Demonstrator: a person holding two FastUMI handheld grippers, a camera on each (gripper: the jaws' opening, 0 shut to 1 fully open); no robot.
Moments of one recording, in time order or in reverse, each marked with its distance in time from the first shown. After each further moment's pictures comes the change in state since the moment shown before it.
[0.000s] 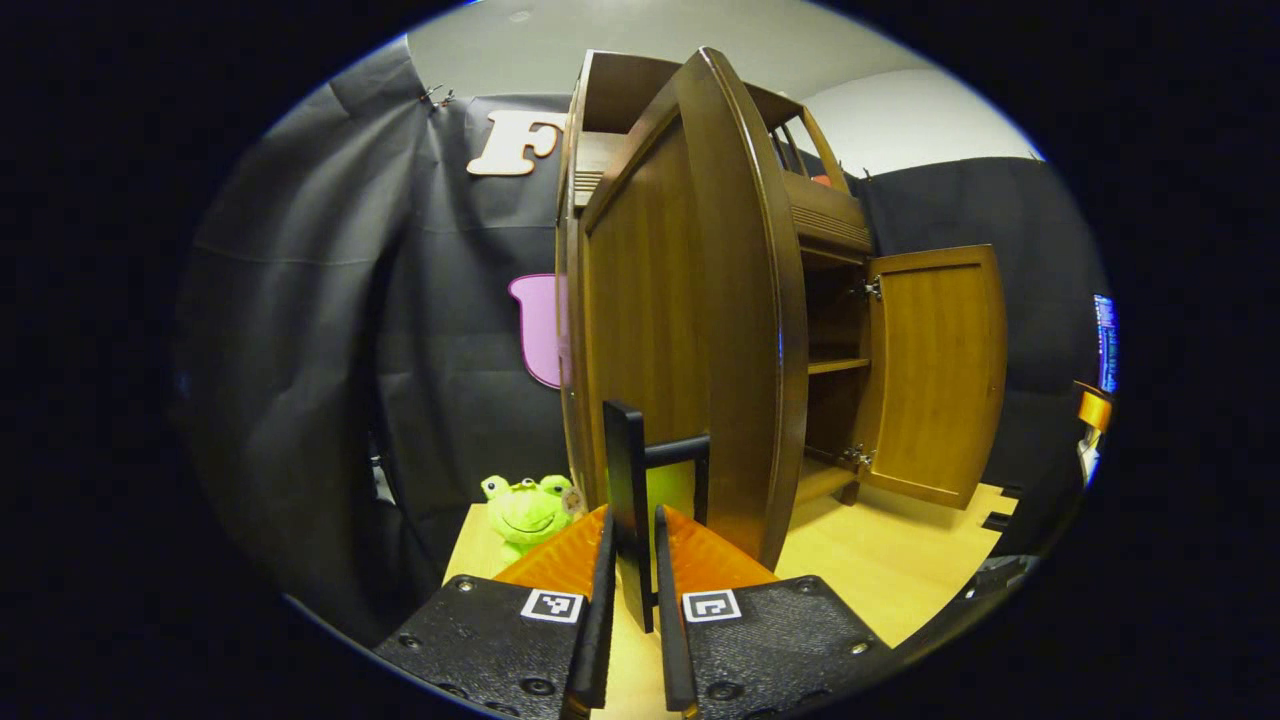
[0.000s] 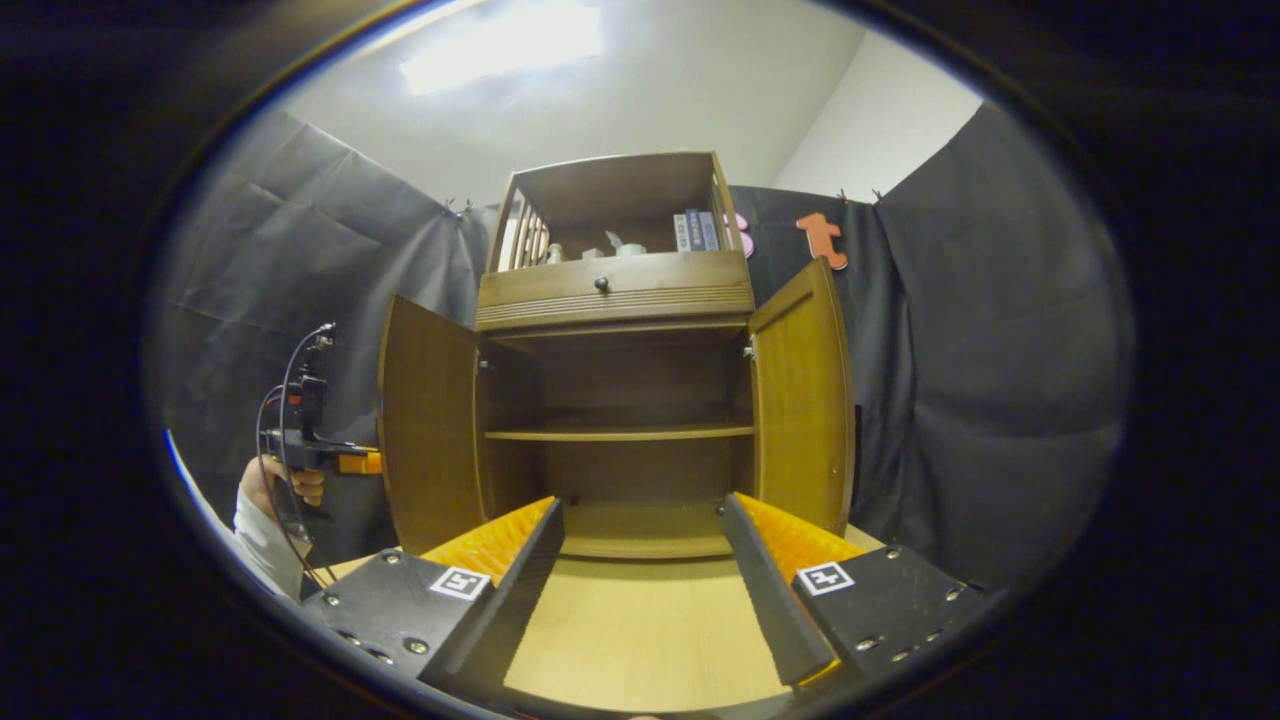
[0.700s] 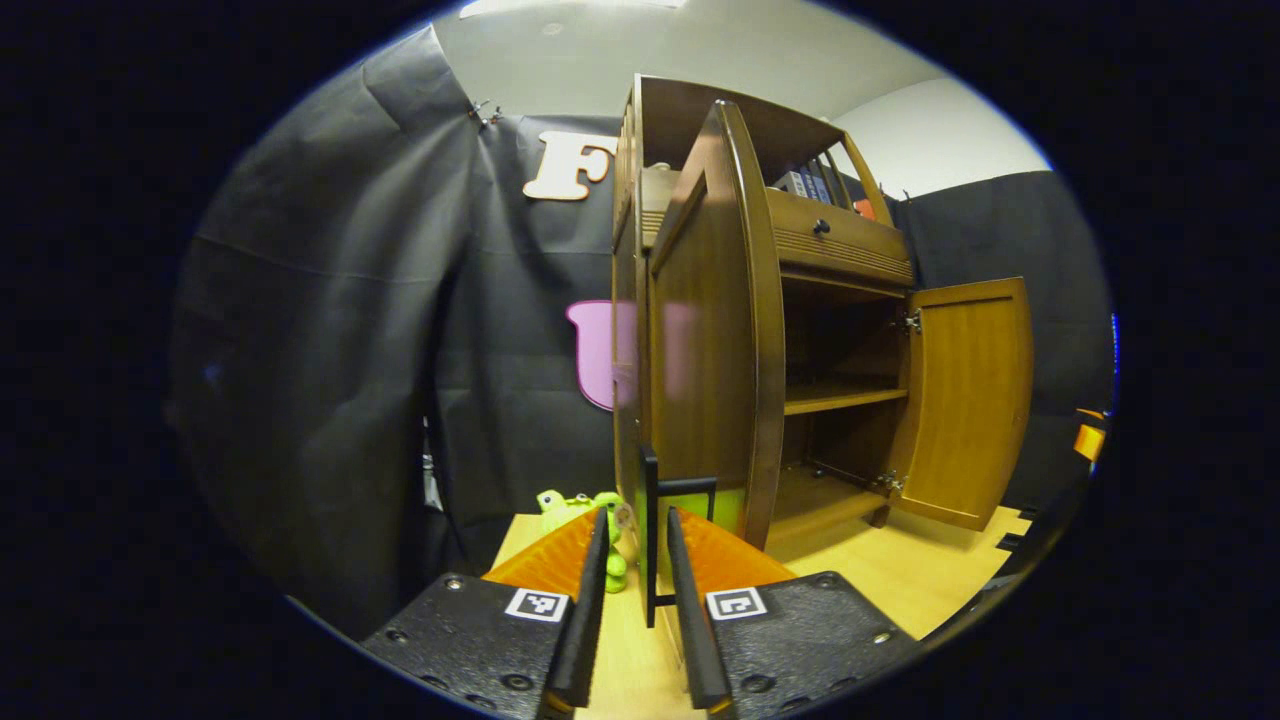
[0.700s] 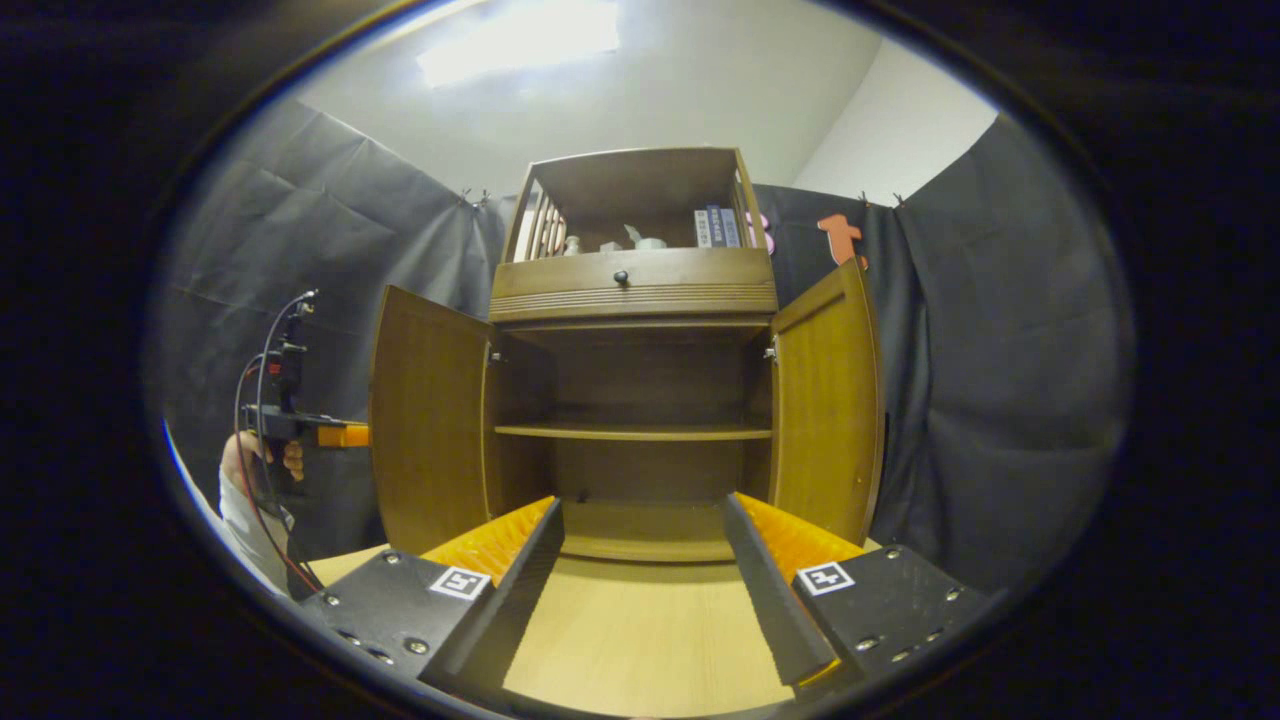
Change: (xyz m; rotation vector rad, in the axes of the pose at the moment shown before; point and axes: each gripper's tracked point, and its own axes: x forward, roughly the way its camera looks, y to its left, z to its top) left arm -0.038 0.043 0.032 -0.016 -0.052 0.189; right arm 0.015 0.014 0.000 -0.039 0.010 0.027
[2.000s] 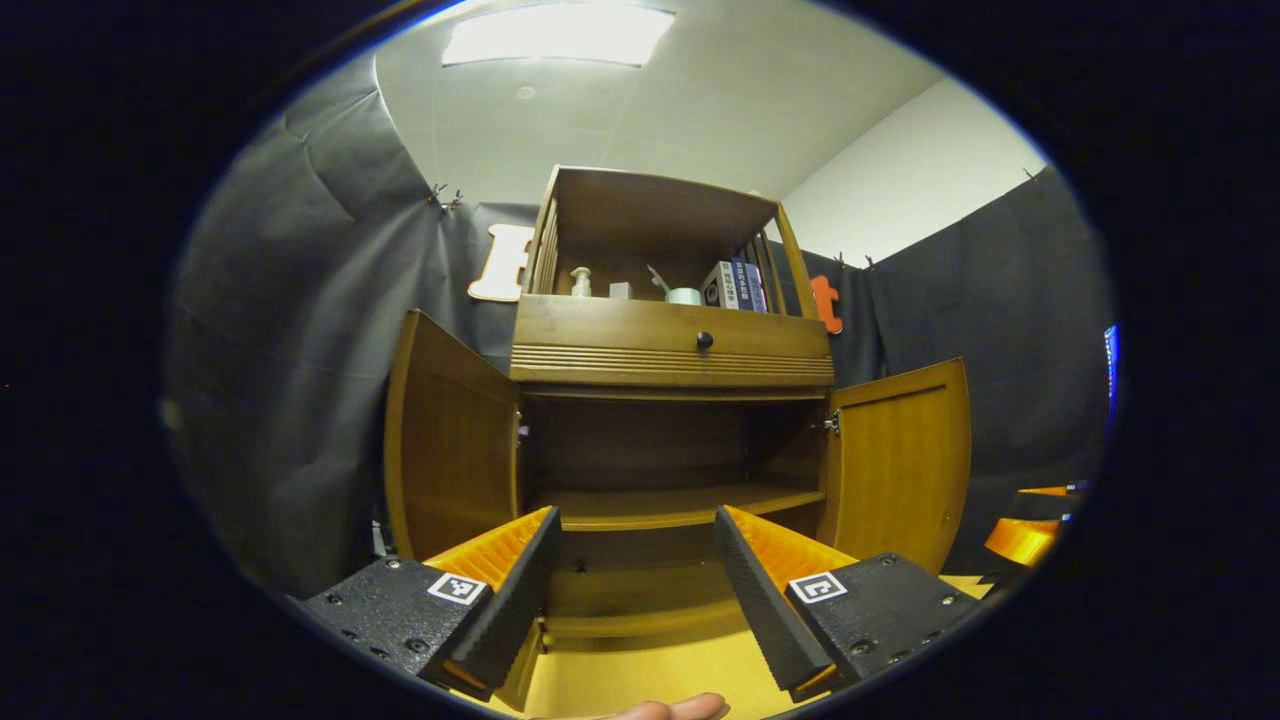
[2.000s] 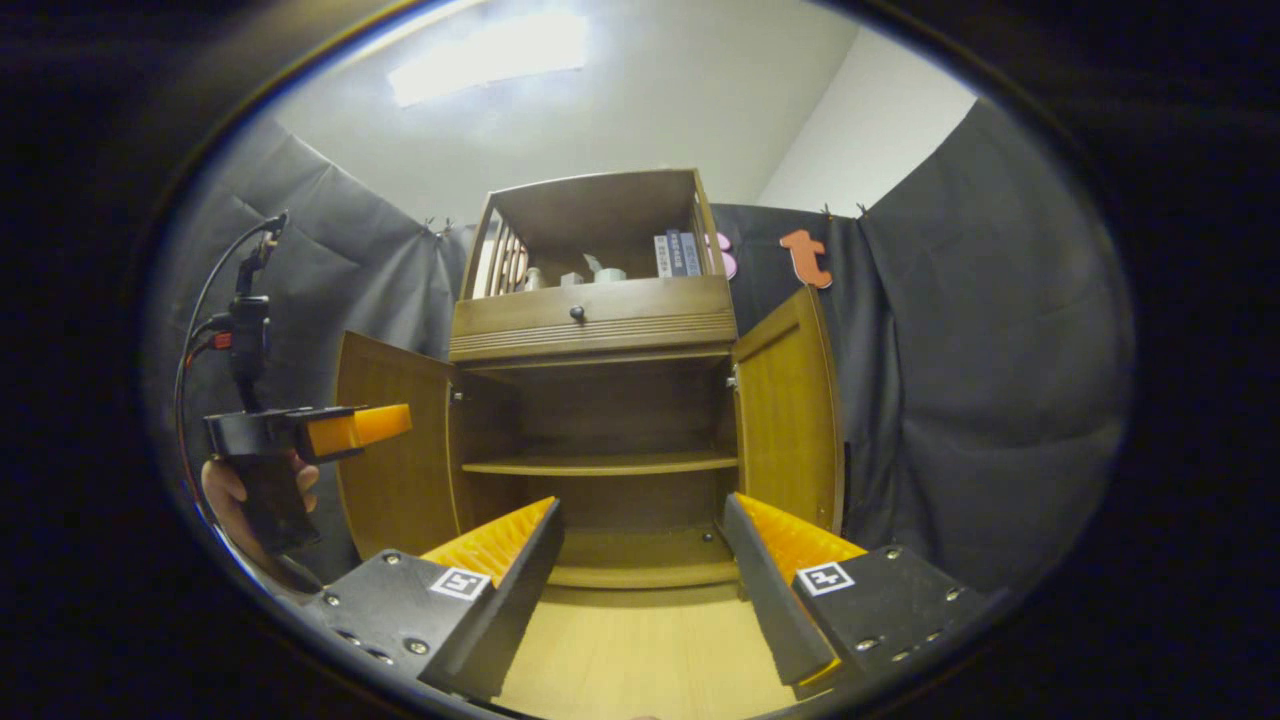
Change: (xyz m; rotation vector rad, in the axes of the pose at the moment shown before) left arm -0.016 -0.191 0.097 -0.038 -0.267 -0.104; right arm 0.018 -0.035 0.036 0.042 -0.074 -0.076
